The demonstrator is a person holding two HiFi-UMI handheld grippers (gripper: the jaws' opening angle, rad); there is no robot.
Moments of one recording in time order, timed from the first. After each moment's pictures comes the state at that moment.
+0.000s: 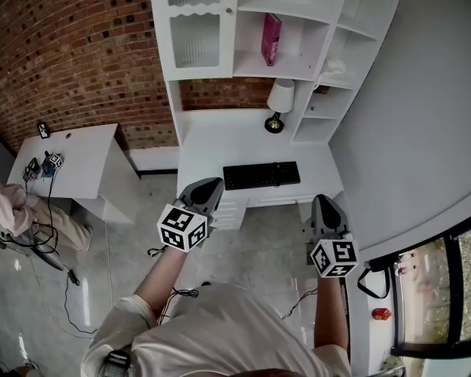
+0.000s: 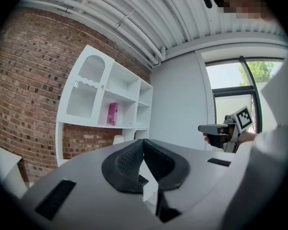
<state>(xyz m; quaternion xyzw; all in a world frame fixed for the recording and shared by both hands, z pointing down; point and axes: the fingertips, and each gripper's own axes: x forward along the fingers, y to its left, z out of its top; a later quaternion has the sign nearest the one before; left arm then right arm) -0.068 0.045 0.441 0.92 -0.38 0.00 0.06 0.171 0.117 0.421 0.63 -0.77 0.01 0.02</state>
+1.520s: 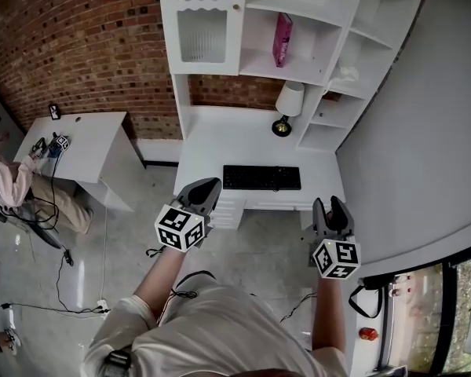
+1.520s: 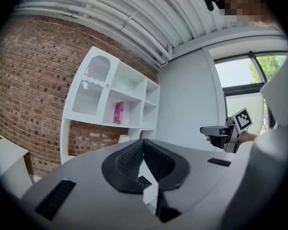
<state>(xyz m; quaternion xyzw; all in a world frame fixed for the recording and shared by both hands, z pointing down) -0.036 0.041 0.456 0.90 -0.43 -0.01 0.07 0.237 0.088 0.436 0.62 -0.78 0.02 0.03</state>
